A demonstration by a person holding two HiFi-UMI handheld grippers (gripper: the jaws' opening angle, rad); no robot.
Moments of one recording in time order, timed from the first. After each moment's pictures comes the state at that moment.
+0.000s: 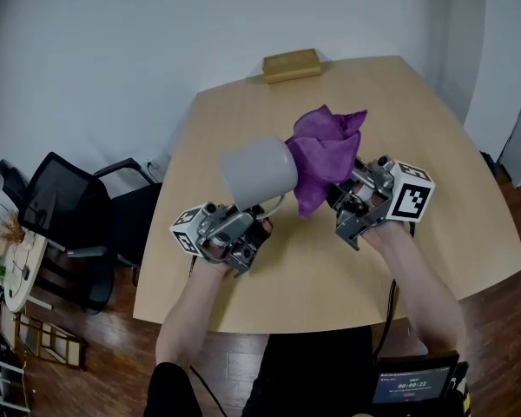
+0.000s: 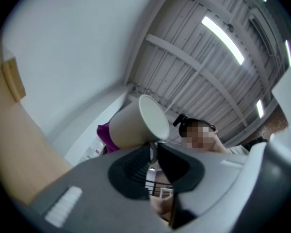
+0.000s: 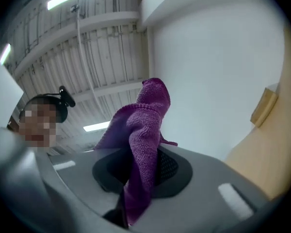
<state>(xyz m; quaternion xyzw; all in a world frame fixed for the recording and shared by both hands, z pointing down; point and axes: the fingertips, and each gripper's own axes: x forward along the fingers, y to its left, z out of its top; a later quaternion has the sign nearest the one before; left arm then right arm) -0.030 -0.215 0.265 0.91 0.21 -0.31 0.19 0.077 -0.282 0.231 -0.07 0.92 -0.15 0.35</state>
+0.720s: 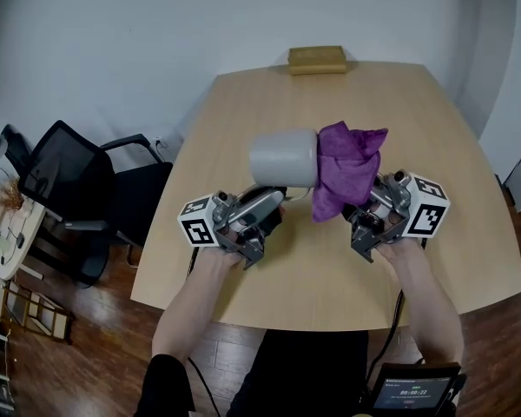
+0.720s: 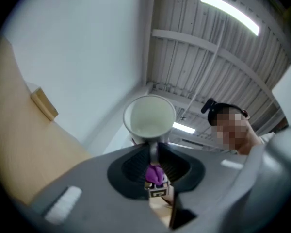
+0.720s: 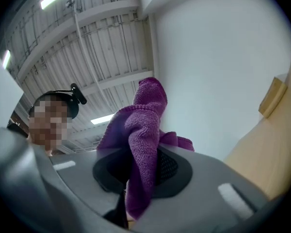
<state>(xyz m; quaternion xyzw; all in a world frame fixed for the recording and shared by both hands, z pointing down) -0.023 -0.255 0.291 0.95 0.04 -0.26 0.19 0.055 -0.260 0.246 -0.03 0.94 -0.14 0.30</state>
